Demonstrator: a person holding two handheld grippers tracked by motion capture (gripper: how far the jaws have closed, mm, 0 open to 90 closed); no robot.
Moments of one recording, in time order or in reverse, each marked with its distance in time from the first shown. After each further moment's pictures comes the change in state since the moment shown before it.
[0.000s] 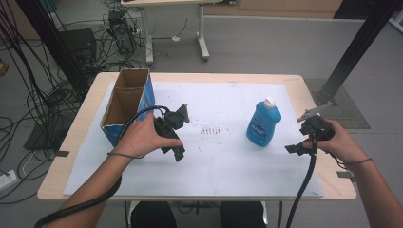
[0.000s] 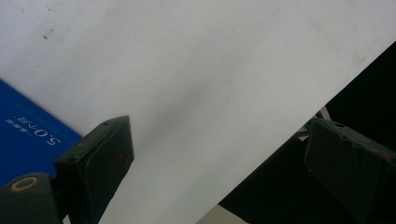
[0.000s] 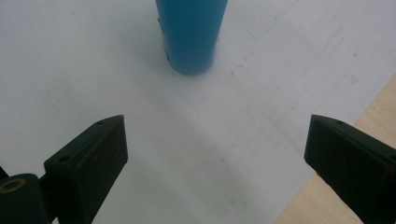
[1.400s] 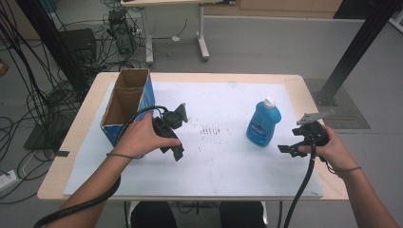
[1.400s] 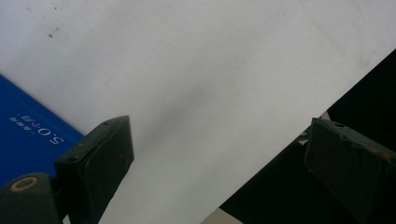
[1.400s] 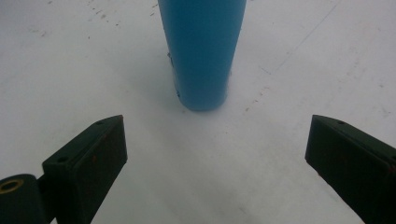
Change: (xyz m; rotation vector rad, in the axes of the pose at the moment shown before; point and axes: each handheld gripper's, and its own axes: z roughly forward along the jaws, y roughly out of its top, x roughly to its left) left arm 0.004 -0.004 0.001 -0.013 0.000 -0.015; right arm -0.005 -0.044 0.027 -0.203 0.049 0.041
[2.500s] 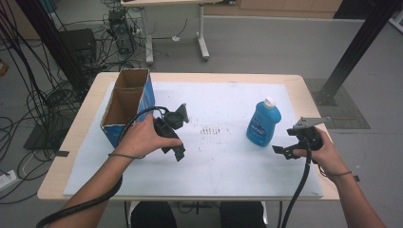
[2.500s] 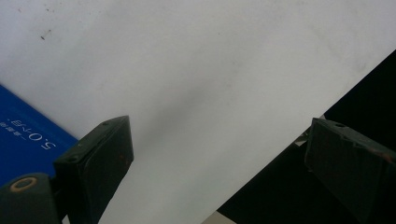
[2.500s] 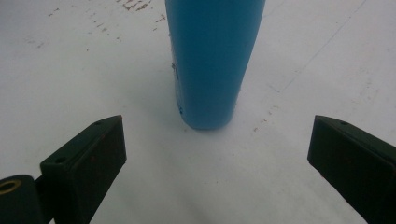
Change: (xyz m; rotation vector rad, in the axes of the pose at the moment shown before) left arm 0.001 0.002 0.004 -0.003 -0.016 -0.008; right arm 0.006 -0.026 0.020 -0.104 -0.007 -0.031
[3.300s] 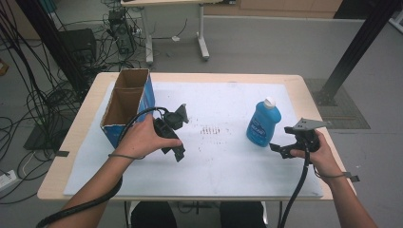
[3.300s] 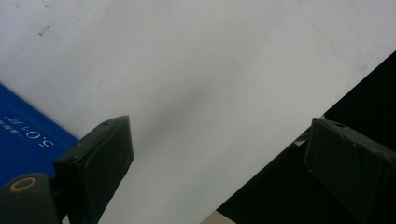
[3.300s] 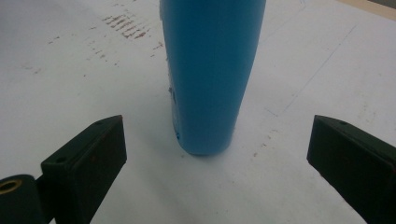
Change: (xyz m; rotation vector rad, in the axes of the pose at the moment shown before) left arm 0.000 0.000 0.002 0.008 0.001 -0.003; right arm 0.004 -0.025 0.010 -0.129 -0.017 0.003
